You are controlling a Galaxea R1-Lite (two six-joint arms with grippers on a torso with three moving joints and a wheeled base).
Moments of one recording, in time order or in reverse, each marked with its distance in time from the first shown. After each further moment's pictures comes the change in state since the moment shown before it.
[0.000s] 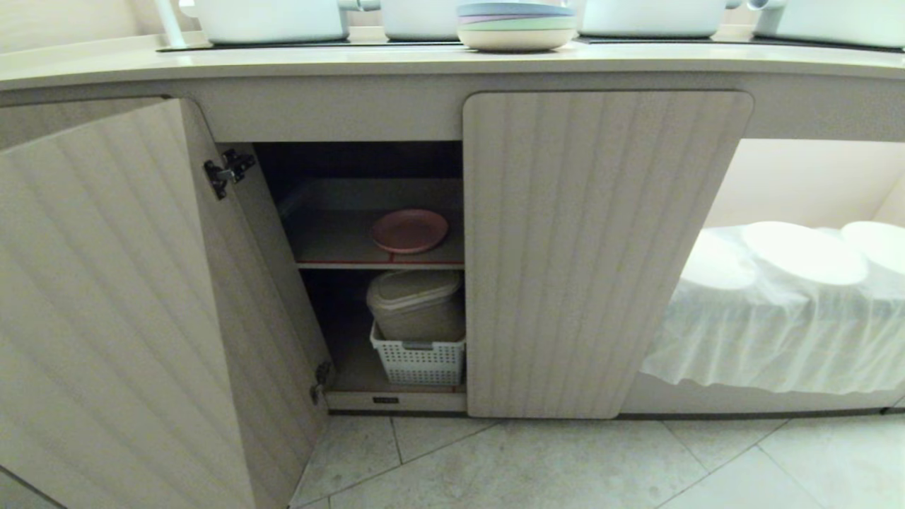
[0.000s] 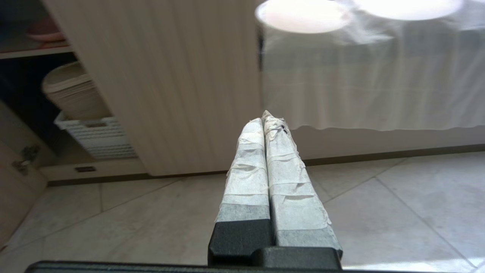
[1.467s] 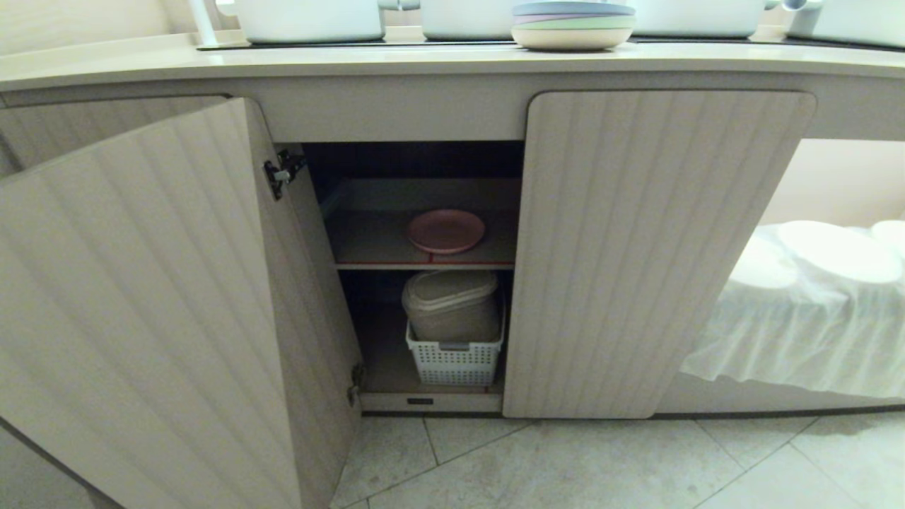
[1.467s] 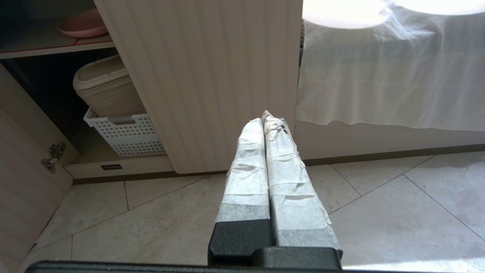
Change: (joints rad) left arm 0.000 0.000 0.000 -0.015 -0.007 0.066; right arm 0.001 0.000 0.000 0.000 0.000 0.000
